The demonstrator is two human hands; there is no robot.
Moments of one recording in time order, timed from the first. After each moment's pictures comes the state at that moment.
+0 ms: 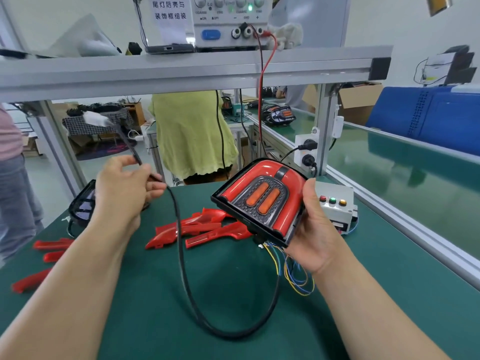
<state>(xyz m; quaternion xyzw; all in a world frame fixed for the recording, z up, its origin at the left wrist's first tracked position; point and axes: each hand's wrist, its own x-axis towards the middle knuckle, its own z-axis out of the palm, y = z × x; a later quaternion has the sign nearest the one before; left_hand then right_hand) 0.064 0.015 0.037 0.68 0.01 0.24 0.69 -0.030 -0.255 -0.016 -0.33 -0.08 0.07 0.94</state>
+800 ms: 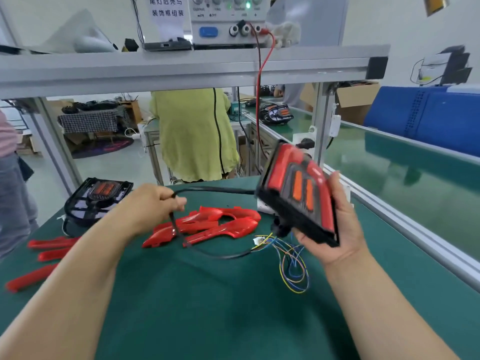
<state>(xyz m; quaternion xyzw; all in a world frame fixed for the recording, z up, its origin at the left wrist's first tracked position) 0.042 0.011 0.033 0.95 -0.08 0.04 0.30 -0.035 -0.284 -0.008 -0.28 -0.11 0.00 0.95</state>
